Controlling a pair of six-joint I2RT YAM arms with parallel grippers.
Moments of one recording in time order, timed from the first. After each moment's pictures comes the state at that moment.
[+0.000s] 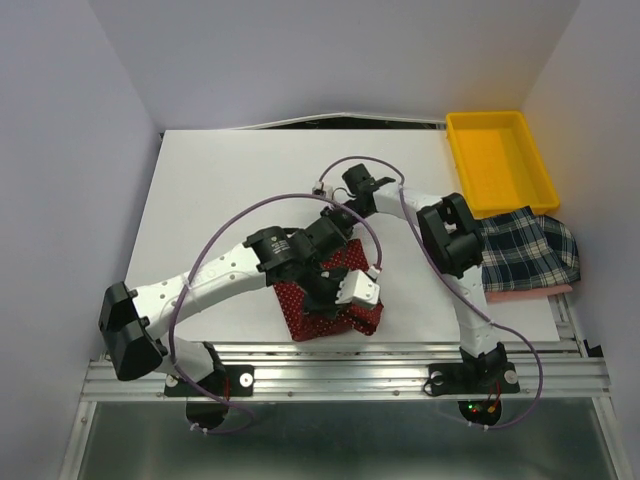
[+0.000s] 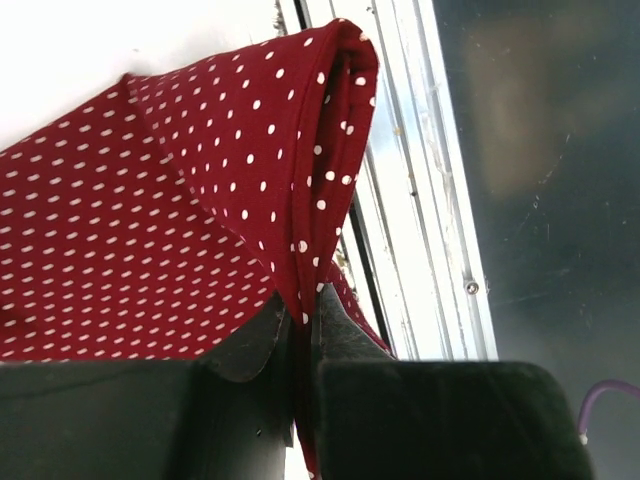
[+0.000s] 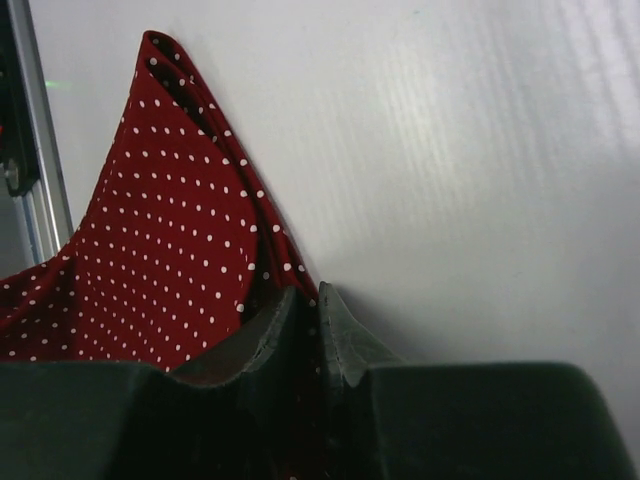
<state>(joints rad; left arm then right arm) -1.05 1.37 1.25 -1.01 0.53 0.65 0.51 2.32 1.73 -0.60 -0.87 -0.29</state>
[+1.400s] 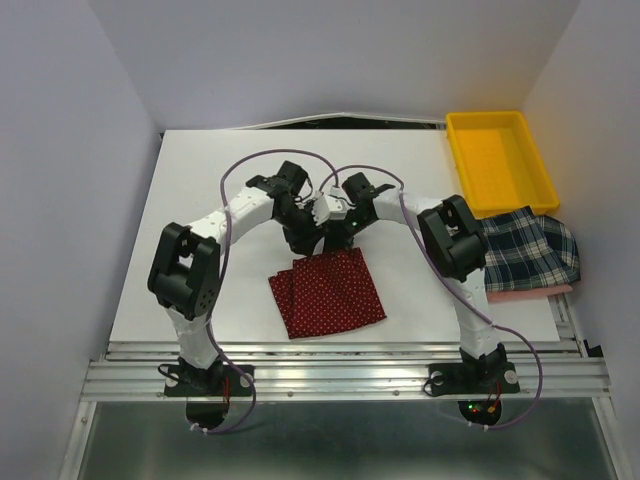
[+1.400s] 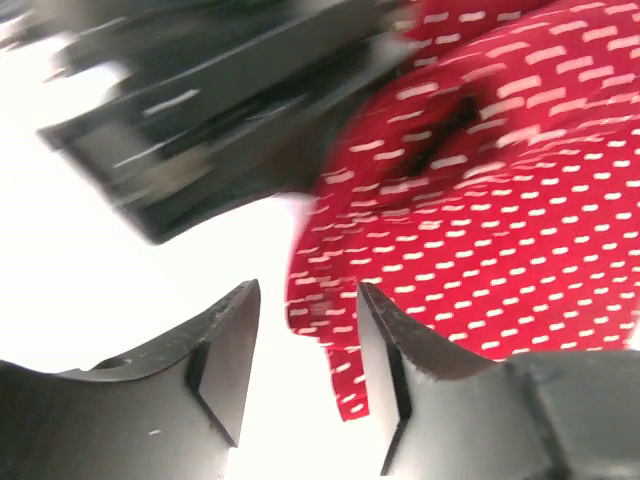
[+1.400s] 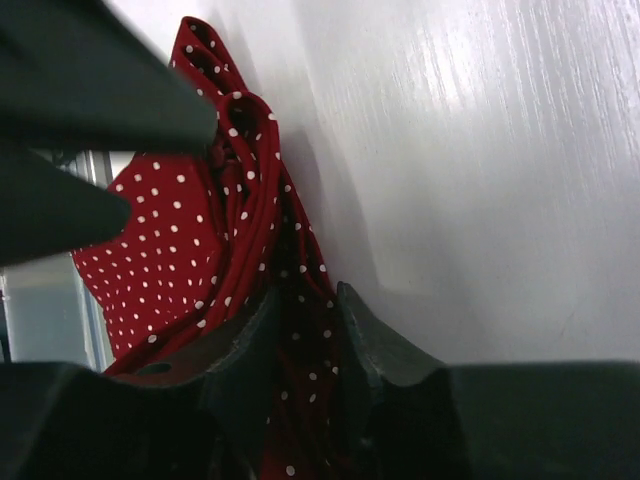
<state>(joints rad) -0.52 1.80 1.38 -0.81 0.48 0.70 0.53 2.27 1.62 -0.61 -0.94 -0.33</state>
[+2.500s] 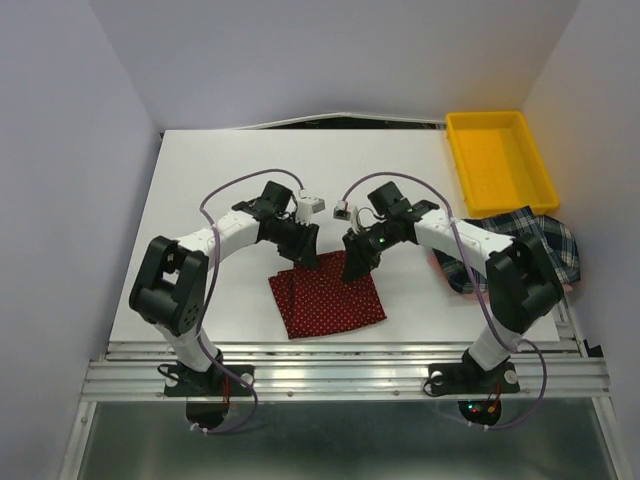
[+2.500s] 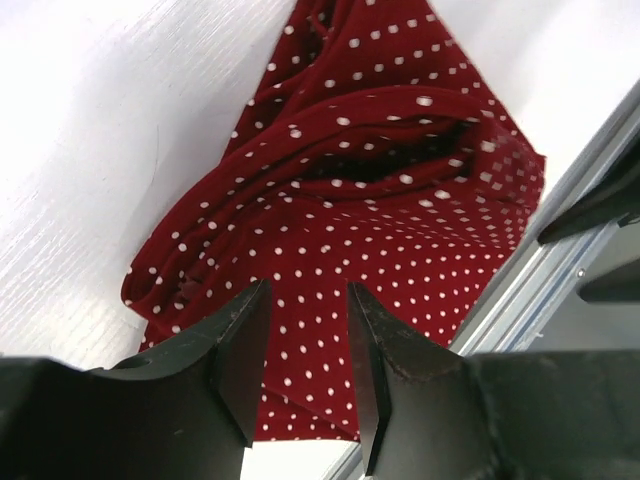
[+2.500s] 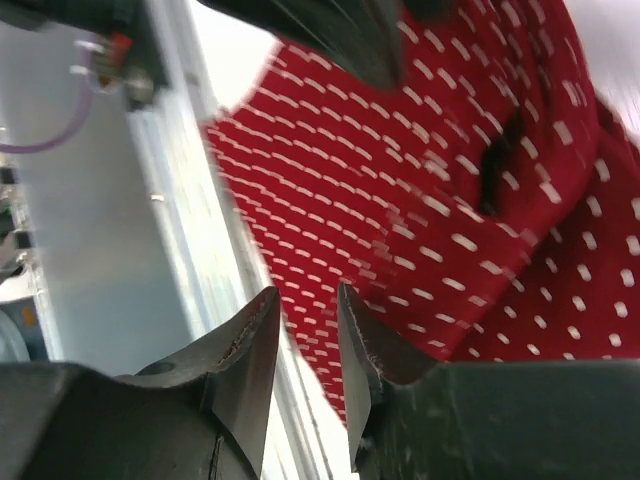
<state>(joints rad) -0.47 1.65 1.07 -0.51 0.59 -0.03 0.57 1.68 1.19 -0.60 -0.90 -0.15</state>
